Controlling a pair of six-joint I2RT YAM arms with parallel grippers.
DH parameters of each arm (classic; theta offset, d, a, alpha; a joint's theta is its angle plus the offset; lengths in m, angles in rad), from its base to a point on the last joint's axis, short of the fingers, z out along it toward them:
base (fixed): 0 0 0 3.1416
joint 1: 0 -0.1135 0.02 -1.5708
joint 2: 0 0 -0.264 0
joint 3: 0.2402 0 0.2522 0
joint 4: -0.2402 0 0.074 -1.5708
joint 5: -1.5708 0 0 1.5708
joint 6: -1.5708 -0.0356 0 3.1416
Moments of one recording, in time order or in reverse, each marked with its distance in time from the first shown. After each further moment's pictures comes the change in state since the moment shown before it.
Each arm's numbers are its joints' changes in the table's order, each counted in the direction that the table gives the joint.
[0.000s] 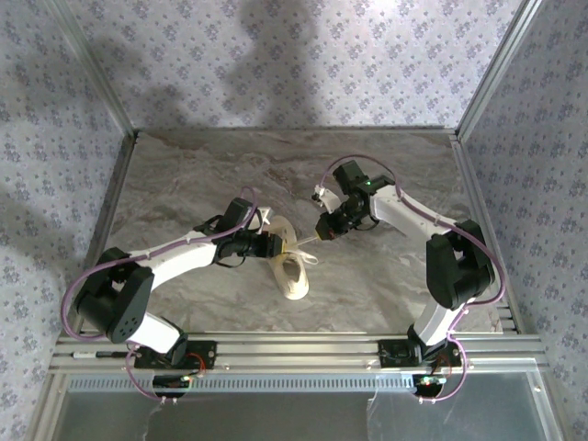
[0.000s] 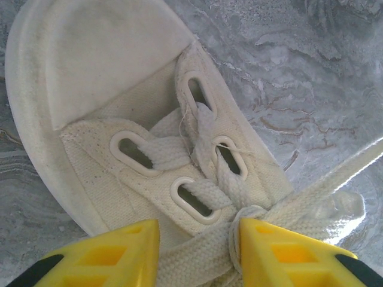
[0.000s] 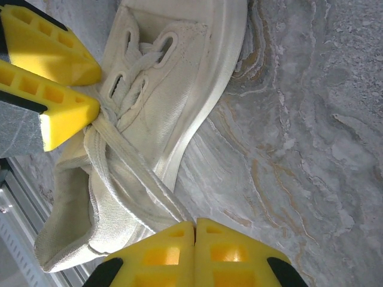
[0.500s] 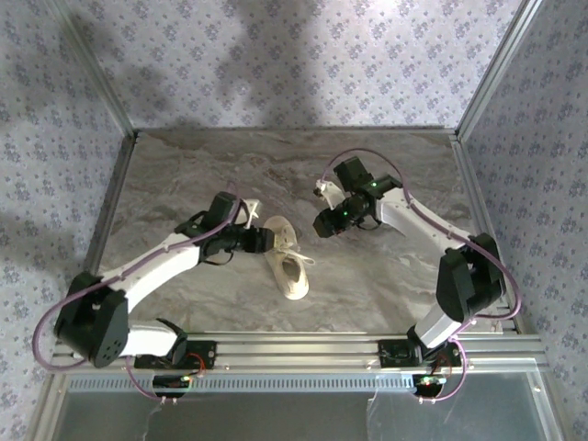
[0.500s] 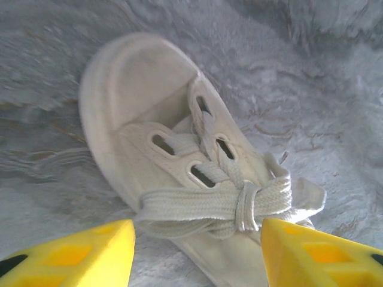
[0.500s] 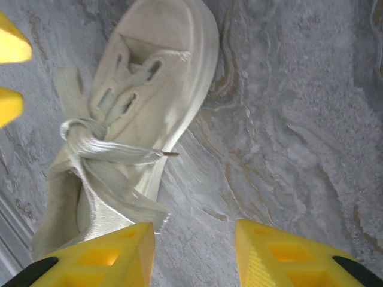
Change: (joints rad) left arm -0.066 0.194 0.032 -0.168 0.027 -0.069; right arm -0.058 0.101 0.019 0.005 -0.146 -0.028
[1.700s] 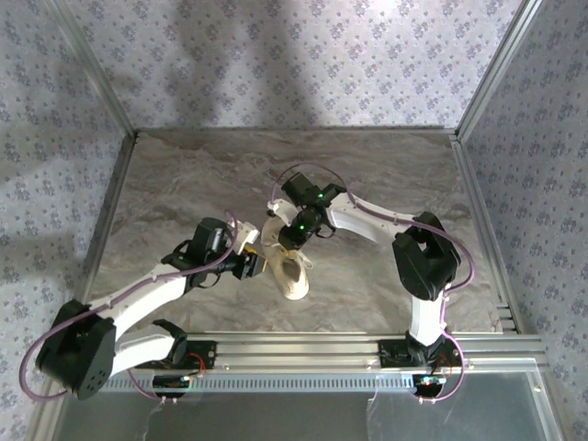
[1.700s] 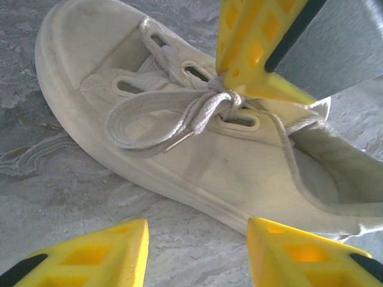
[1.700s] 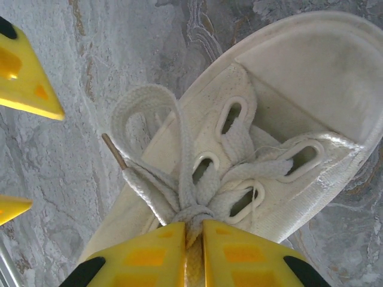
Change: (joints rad) left arm -0.011 0.137 -0.301 0.241 -0.117 -0.335; right arm -0.212 -0.274 0.136 0.096 -0.023 0.068
